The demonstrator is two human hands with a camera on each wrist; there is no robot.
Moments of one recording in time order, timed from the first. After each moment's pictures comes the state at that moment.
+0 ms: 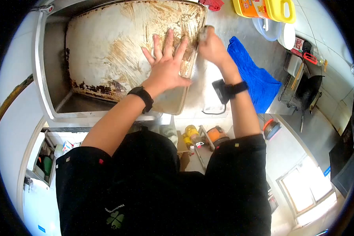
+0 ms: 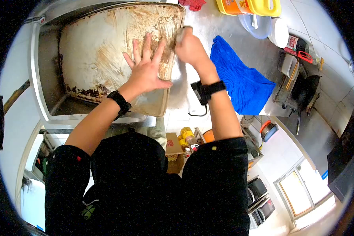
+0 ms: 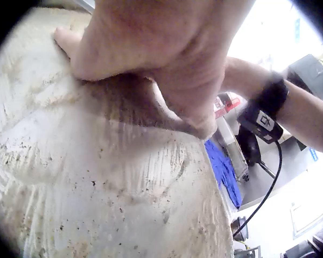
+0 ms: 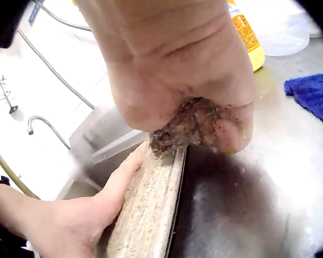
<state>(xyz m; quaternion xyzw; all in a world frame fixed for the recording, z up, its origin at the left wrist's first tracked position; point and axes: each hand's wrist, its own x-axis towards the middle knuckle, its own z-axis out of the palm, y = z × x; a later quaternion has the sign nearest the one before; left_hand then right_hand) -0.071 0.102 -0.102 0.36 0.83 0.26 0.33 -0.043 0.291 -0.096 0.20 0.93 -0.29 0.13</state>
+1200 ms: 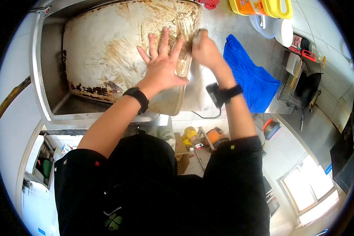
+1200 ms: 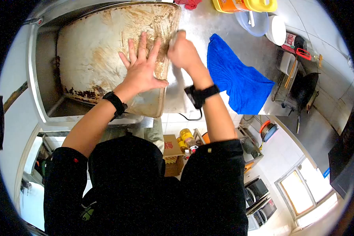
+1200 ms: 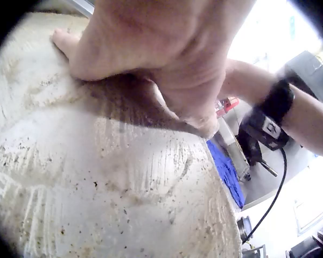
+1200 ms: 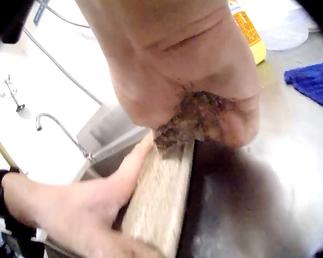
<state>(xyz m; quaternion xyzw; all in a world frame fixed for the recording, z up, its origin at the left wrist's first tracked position) -0.070 0.104 -0.100 0.35 0.84 0.23 0.33 -0.032 0.275 -0.091 0.23 0.91 -0.30 0.17</state>
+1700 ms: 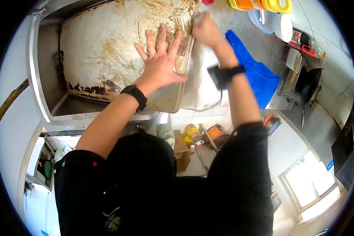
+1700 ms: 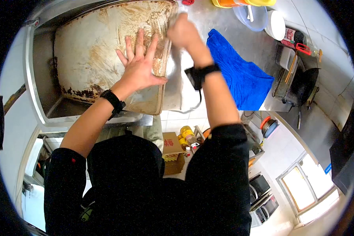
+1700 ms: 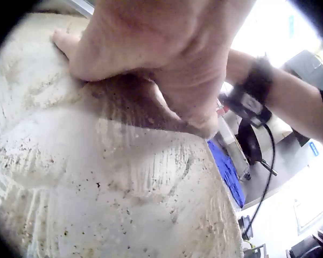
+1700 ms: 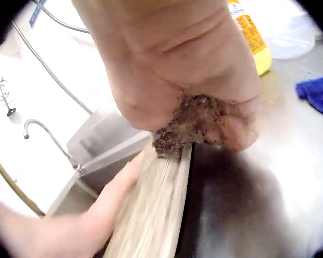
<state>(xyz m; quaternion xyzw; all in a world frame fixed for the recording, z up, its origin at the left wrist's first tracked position) -0.071 0.105 -0.096 0.35 0.85 0.23 0.33 -0.048 0.288 -0.110 0.25 0.92 -0.29 0.10</state>
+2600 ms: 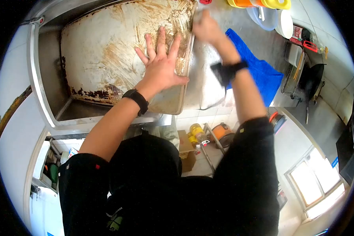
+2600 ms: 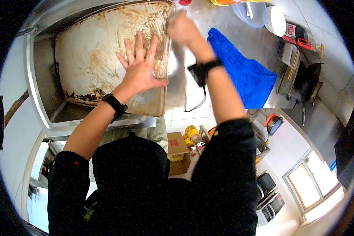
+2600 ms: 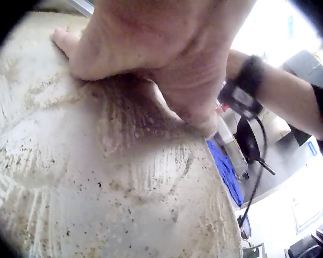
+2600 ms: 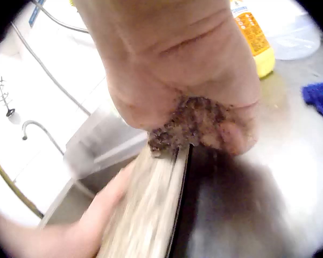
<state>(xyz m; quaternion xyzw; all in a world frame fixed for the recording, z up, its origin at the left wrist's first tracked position) -0.072 0.105 -0.095 0.35 0.84 0.22 0.33 -0.052 0.298 -0.111 0.23 0.91 -0.31 0.12</state>
